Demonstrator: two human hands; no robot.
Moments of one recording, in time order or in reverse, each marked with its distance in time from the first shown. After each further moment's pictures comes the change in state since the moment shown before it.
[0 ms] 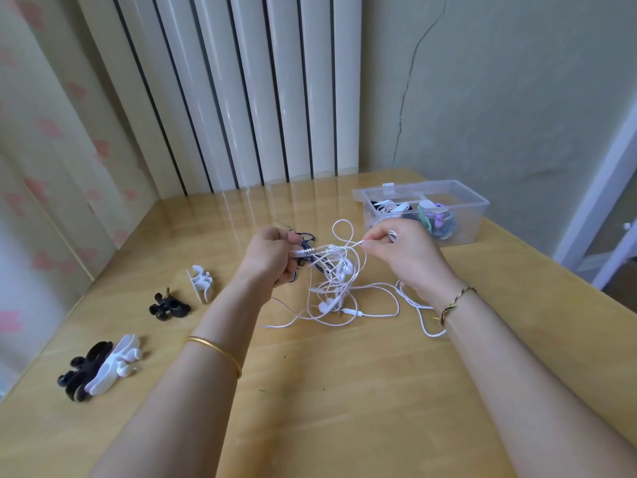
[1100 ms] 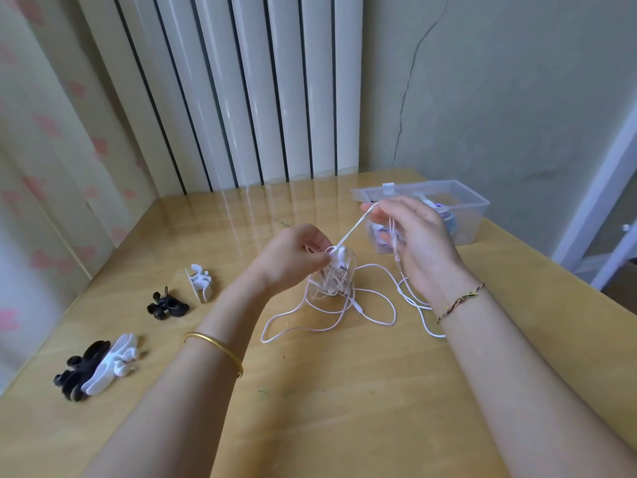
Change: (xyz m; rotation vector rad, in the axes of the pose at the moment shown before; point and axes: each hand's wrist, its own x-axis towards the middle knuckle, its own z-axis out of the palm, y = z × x) left_hand 0.000 0.000 0.003 0.539 -0.241 0.479; right_hand -0.002 -0.023 -0.004 0.682 0.086 0.131
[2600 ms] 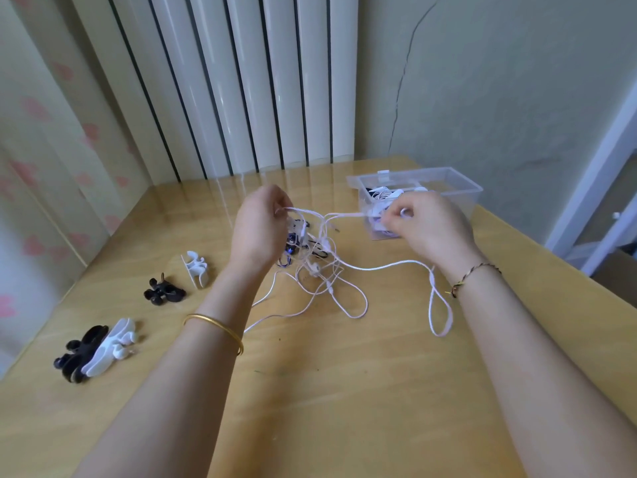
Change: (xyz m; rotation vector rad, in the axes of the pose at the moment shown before) left_hand 0.008 -0.007 -0.009 0.165 0.497 0.030; right_hand 0.003 -0.009 -0.028 -1.237 0.087 -0.141
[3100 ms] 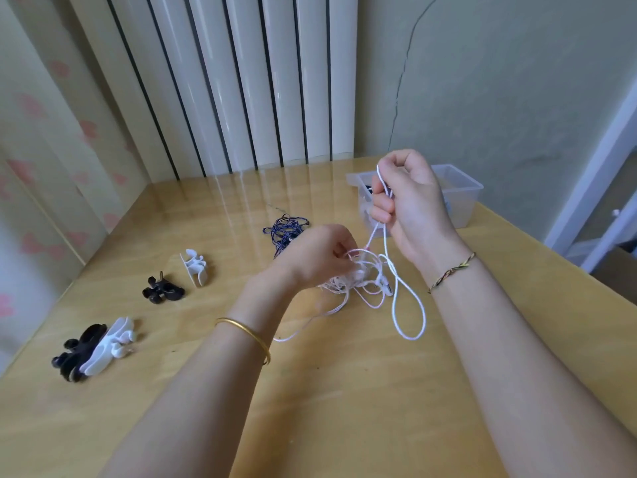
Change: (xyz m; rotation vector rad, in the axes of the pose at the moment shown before) left_hand -0.028 0.030 0.024 0.062 -0.666 0.143; right_hand -0.003 -0.040 0.003 1.366 0.001 0.068
